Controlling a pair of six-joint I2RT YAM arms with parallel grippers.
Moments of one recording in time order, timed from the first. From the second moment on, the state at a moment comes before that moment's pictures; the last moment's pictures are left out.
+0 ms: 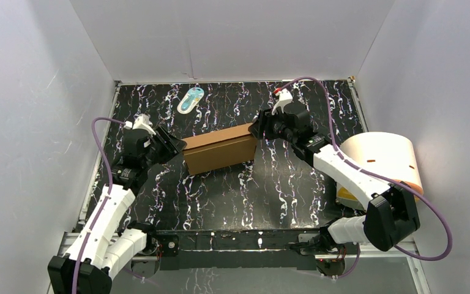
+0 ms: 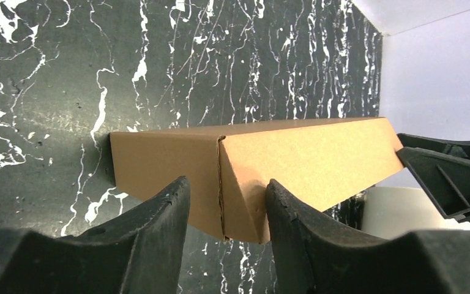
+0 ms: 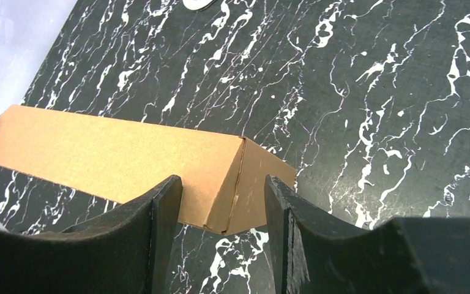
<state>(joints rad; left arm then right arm) -0.23 0.87 0.74 -0.39 0.09 -0.77 0.57 1.32 0.98 -0.04 -0.12 0.36</state>
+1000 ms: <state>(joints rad) -0.01 1.07 0.63 -0.06 0.55 -0.80 0.42 1.40 0.82 0.27 -0.52 0.42</state>
